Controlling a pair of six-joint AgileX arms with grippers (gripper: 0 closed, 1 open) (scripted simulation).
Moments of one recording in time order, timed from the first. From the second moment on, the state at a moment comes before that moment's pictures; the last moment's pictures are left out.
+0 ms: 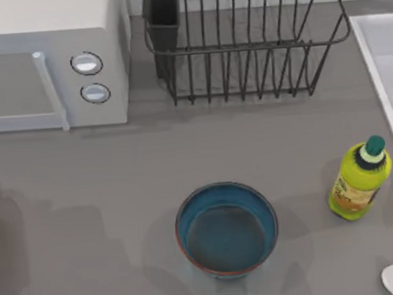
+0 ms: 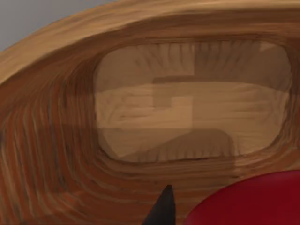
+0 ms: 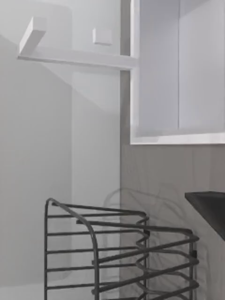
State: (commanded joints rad) left arm 0.34 1.61 1.10 -0.97 0.09 -1.13; right arm 0.00 0.00 0.00 0.00 0.00 0.00
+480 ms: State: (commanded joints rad) left arm 0.34 1.61 1.10 -0.97 0.09 -1.13; right arm 0.00 0.00 0.00 0.00 0.00 0.00
